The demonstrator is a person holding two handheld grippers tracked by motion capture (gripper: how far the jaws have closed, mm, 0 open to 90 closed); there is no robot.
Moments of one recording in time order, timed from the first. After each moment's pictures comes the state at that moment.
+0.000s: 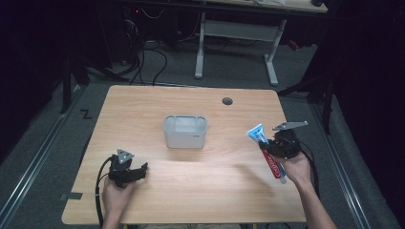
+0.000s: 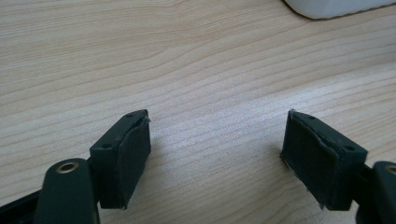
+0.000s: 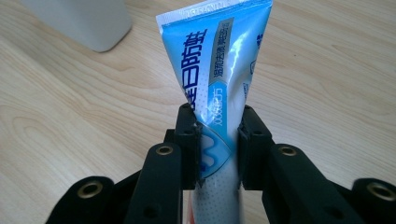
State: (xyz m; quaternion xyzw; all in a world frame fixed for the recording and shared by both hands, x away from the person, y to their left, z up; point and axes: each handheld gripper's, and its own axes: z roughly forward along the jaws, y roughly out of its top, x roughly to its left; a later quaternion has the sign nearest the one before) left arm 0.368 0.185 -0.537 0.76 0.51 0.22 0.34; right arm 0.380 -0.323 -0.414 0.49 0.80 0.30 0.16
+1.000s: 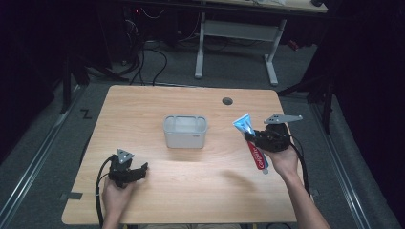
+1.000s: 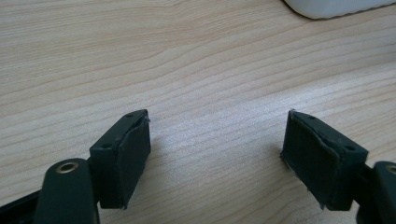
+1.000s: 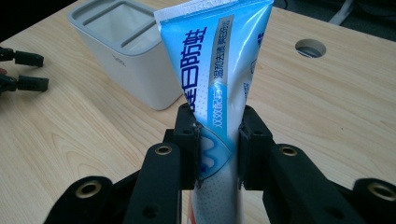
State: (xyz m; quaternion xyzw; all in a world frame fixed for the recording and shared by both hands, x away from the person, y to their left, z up) left arm 0.368 0.184 -0.537 0.76 0.51 0.22 0.34; right arm 0.386 -0.288 -0.390 0.43 0.80 0.39 0.16
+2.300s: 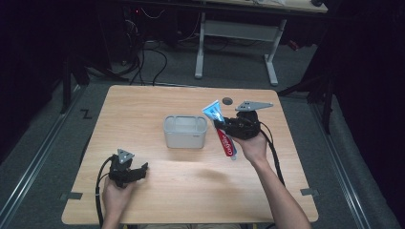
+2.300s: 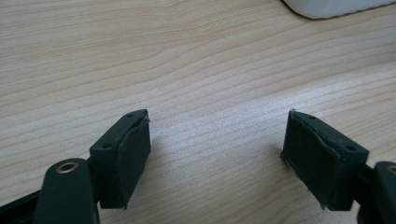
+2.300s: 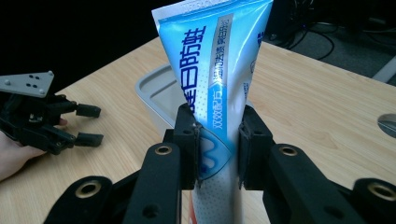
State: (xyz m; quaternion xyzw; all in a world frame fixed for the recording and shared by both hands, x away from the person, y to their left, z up) left arm 0.368 0.184 -0.537 0.76 0.51 0.22 0.34; right arm 0.420 -0.211 -0.377 0.37 0.79 0.47 0.13
